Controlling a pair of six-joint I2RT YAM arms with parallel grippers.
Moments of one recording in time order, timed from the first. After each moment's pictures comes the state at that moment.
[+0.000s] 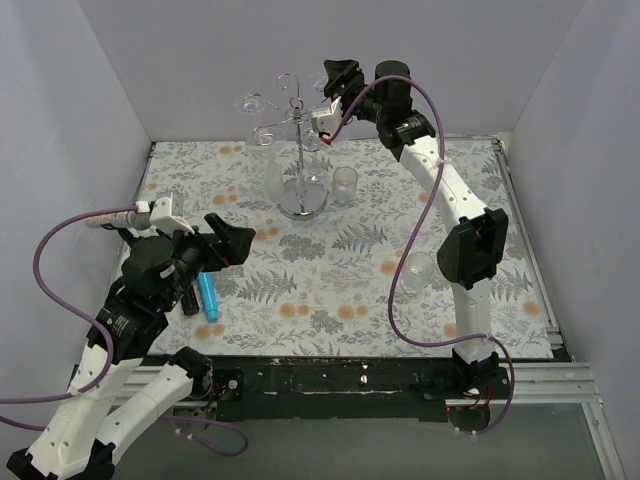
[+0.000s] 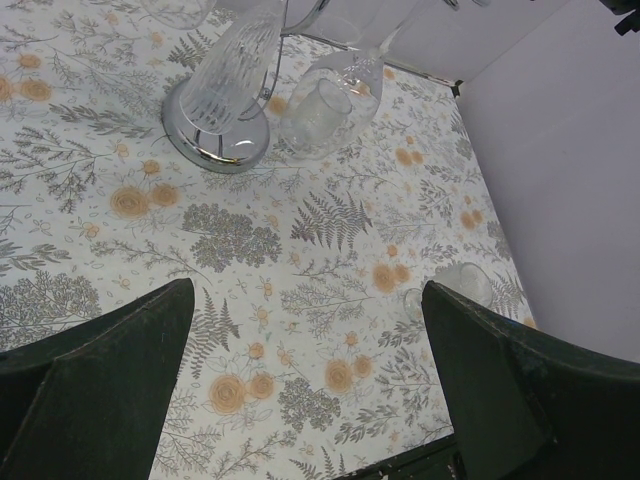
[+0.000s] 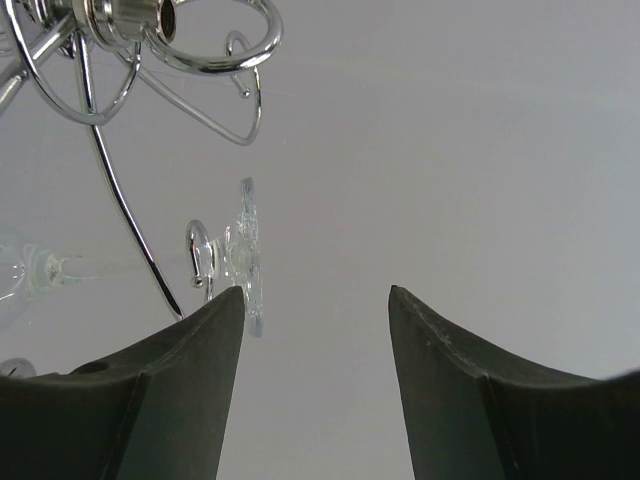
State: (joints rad) left arm -0.53 0.61 0.99 -0.59 -0.16 -0.60; right arm 0.46 2.12 2.23 -0.18 -0.51 -1.68
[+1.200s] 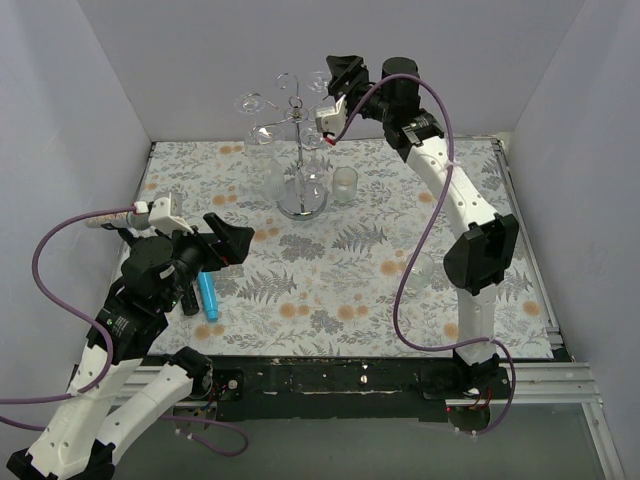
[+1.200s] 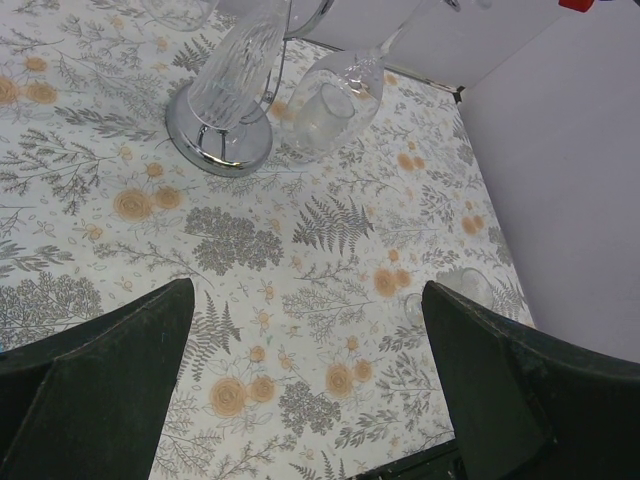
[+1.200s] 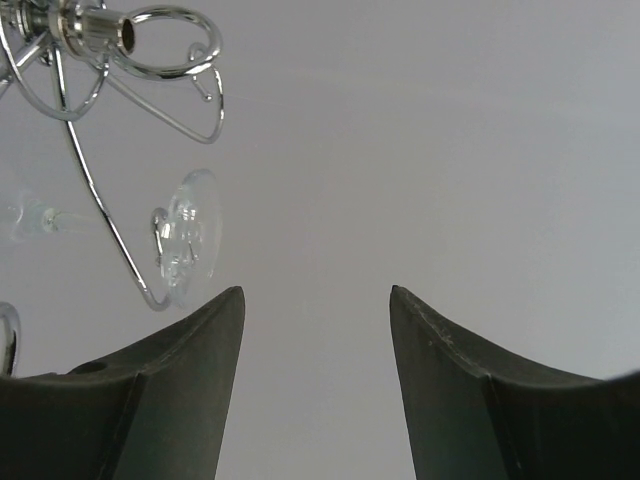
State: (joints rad) left arm -0.53 0.60 0.99 -0.59 -0.17 -0.60; right arm 0.46 2.06 2.19 -0.19 -0.53 -1.70
